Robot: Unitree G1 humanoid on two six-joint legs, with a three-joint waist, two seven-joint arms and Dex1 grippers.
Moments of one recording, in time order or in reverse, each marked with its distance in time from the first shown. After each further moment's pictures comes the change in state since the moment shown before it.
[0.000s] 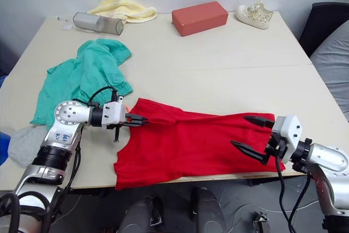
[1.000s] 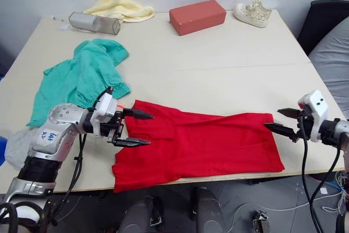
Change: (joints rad) left arm 0.111 0.052 0.022 -0.406 -0.349 0.664 -0.072; right arm -0.446 -0.213 0.112 0.677 -0.169 0.244 0.106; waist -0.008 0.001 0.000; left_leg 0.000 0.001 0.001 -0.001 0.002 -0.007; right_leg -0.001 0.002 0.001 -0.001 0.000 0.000
